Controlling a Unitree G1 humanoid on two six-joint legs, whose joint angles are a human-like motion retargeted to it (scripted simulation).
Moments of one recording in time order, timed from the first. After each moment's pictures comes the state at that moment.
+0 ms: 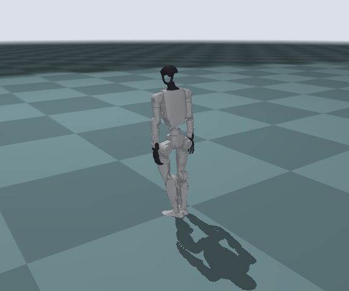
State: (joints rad) left arm 0.00 0.12 0.29 1.50 0.33 0.14 -0.08; right arm -0.05 -0.08 -0.17 1.49 -0.68 -0.11 0.02; waist -0.12 -0.03 0.04; left_leg 0.00 -0.09 0.51 -0.02 -0.12 0.11; right_leg -0.13 -0.02 -0.25 0.17 -0.15 0.01
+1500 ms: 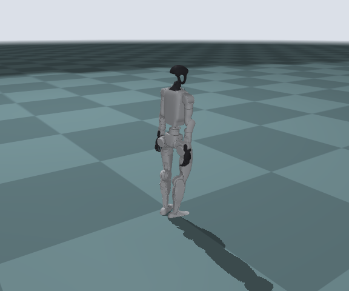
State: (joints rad) left arm 0.02 0.10 0.33 1.48 0.33 0.13 -0.03; right arm 0.01 -0.14 -0.27 1.67 -0.51 -0.06 -0.03; waist -0.14 0.00 -0.03; left_leg -0.04 -0.06 0.33 0.07 -0.08 0.14; right_leg -0.02 -0.02 -0.38 0.01 -0.12 -0.05
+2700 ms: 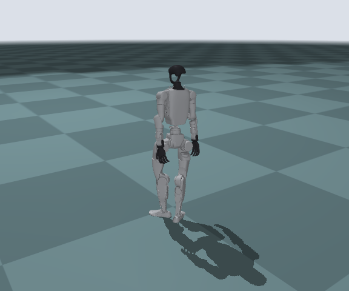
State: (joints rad) left arm 0.13 0.12 0.53 1.63 0.14 0.16 0.01; right arm 0.00 -0.16 -0.27 1.63 -0.55 -0.04 -0.03; waist 0.05 -0.06 -0.08; left_leg -0.12 -0.01 0.76 0.04 -0.09 -0.08; right_leg 0.11 -0.05 -0.94 -0.03 -0.26 0.11
